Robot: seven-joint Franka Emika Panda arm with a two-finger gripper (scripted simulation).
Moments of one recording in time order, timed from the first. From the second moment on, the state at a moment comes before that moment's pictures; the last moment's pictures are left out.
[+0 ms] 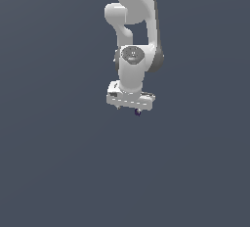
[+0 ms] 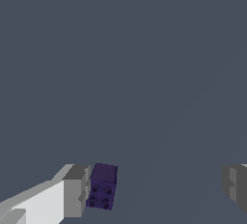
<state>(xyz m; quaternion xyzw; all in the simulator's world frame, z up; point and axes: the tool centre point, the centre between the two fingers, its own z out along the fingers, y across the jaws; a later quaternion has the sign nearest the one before) -0.043 0.018 0.115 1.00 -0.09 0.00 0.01</state>
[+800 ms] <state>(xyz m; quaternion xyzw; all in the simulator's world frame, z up) -0.094 0.071 0.074 0.98 -0.17 0.00 0.00</state>
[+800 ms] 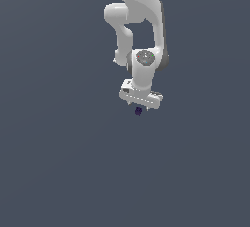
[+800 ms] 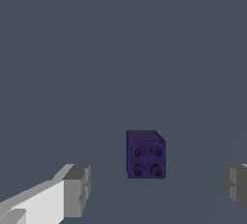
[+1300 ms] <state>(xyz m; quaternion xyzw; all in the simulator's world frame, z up) -0.096 0.073 0.063 0.98 -0.18 0.00 0.00</state>
